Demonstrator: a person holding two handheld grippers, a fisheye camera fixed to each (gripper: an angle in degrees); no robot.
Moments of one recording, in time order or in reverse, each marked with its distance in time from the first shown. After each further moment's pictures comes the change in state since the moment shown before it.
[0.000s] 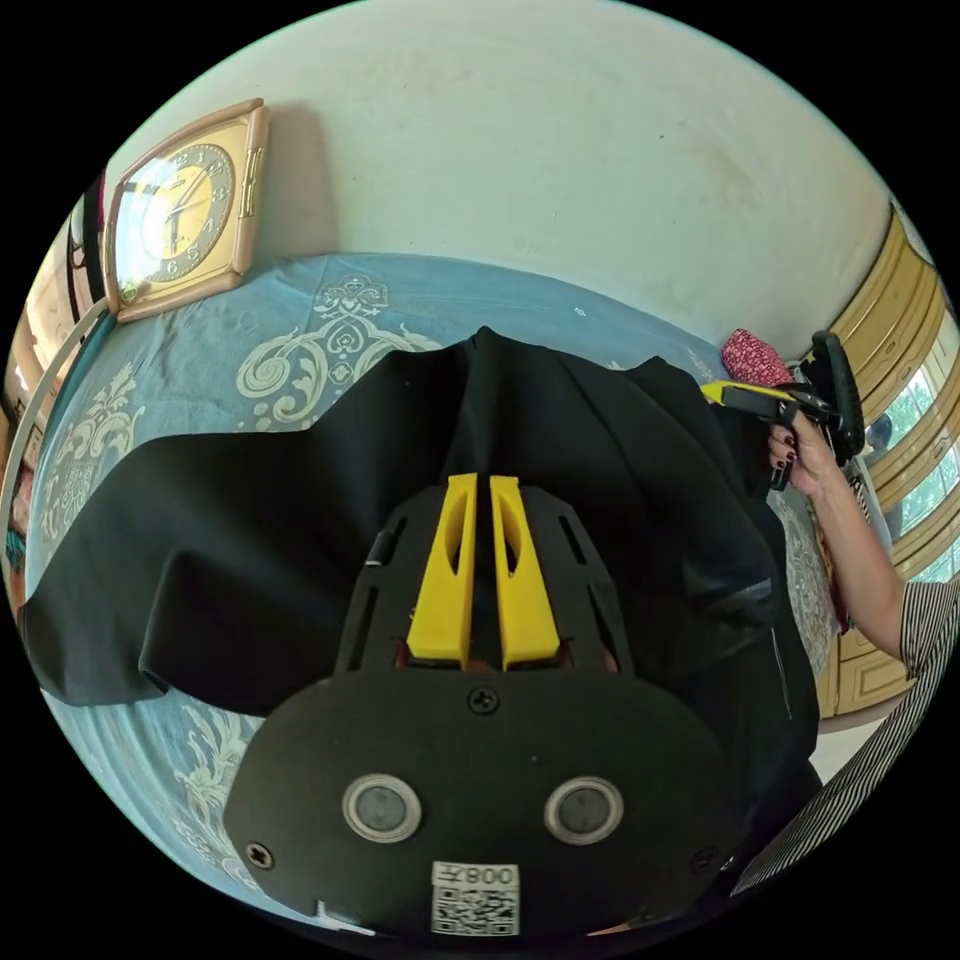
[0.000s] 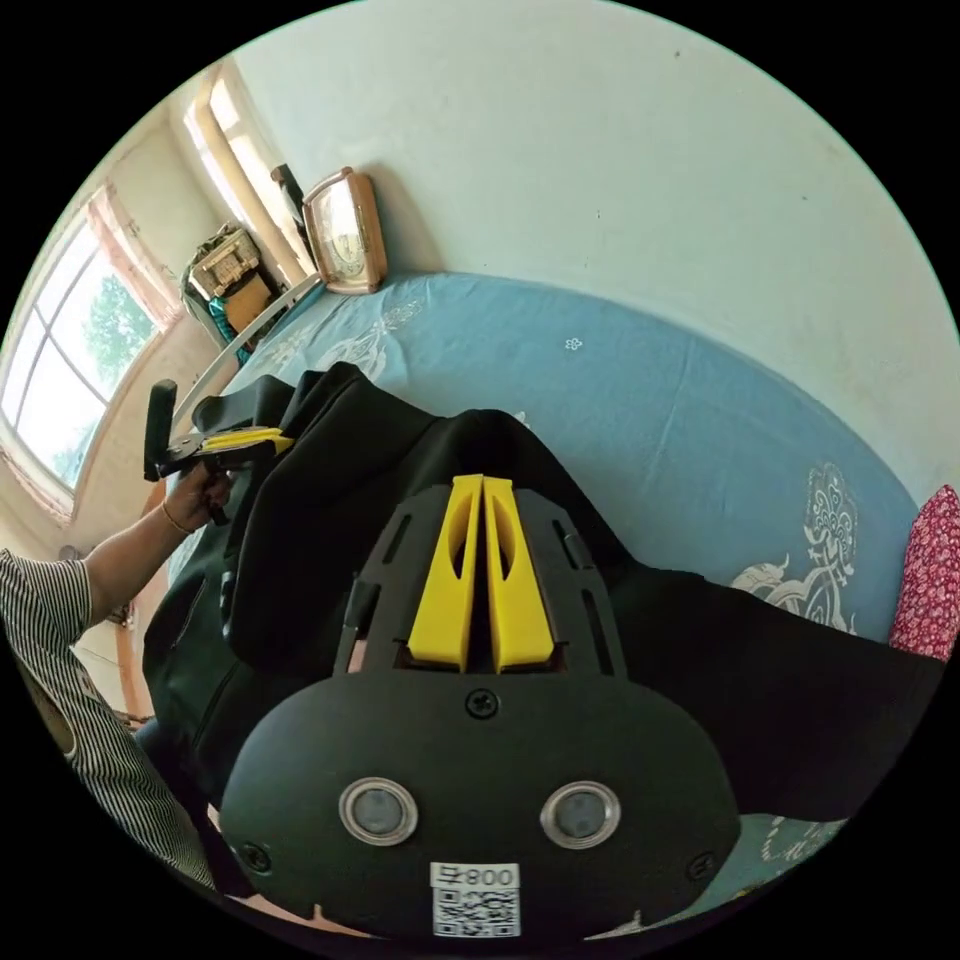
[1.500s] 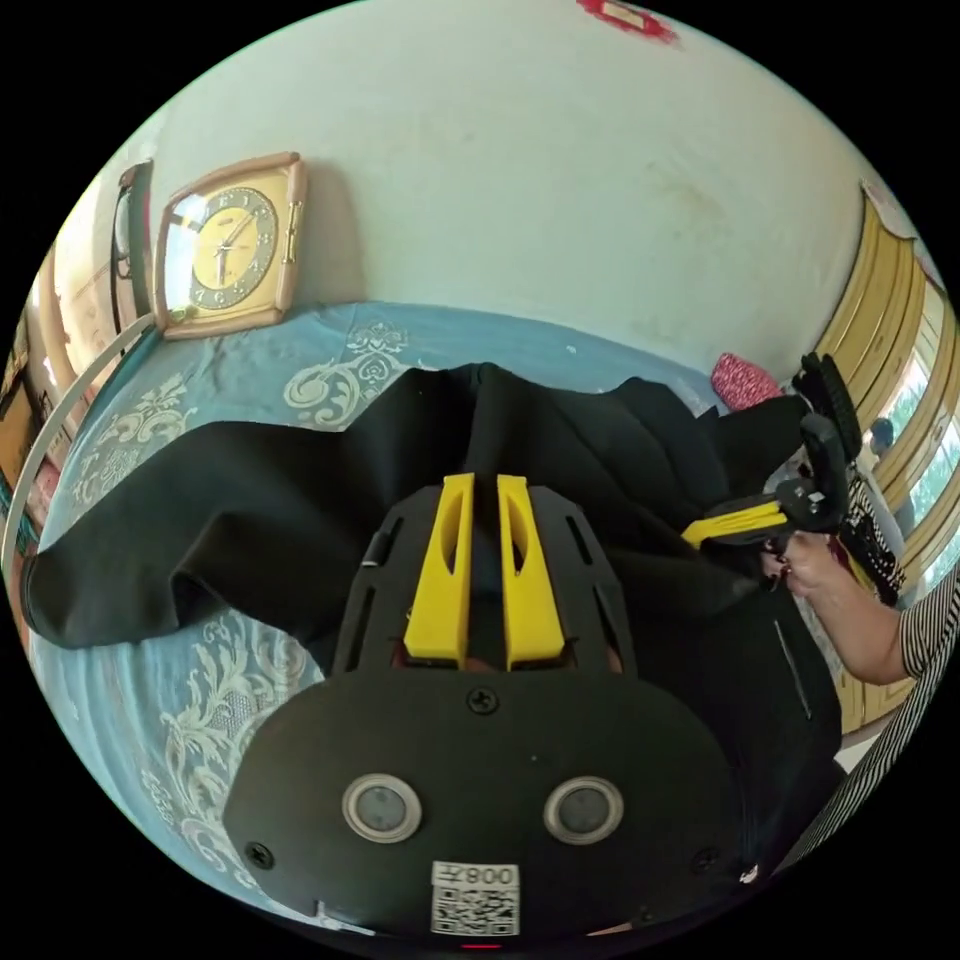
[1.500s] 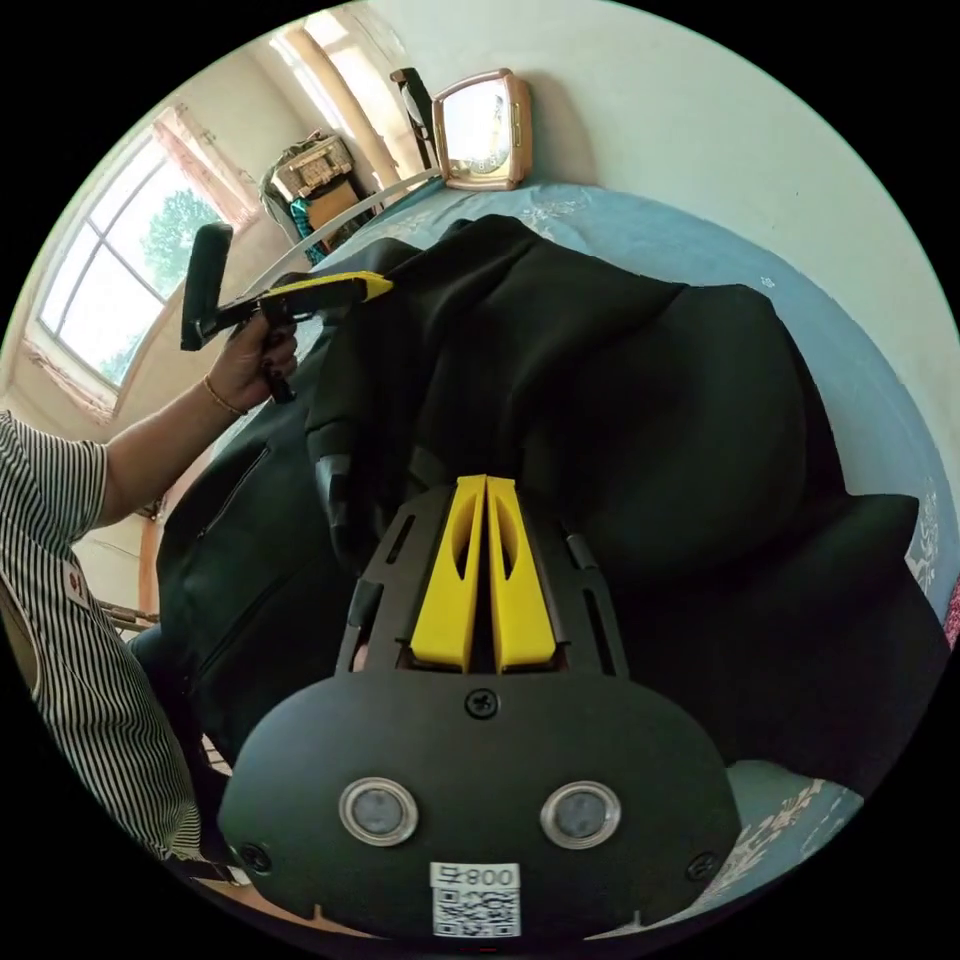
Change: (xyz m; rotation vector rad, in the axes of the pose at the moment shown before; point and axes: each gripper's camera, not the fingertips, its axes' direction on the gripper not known) left arm 0.103 0.049 -0.066 0.186 -0.046 -0.010; right arm -0.043 0.160 0.048 -0.200 -0.131 -0.183
